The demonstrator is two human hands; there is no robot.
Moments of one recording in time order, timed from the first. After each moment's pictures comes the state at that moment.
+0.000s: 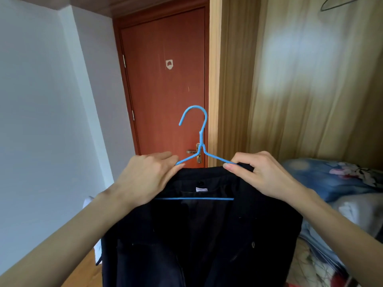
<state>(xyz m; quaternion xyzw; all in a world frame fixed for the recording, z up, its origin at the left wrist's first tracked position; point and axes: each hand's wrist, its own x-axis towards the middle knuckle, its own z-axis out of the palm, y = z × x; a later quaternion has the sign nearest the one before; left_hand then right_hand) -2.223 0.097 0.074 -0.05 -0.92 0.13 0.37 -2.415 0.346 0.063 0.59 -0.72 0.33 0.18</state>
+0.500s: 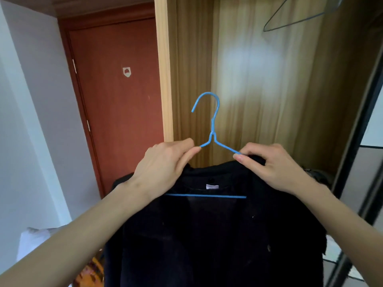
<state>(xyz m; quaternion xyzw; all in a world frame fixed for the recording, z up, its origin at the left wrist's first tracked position) -2.340 0.184 0.115 -0.13 -0.90 -0.10 0.39 -2.470 0.448 0.106 0.49 -0.77 0.32 0.25</state>
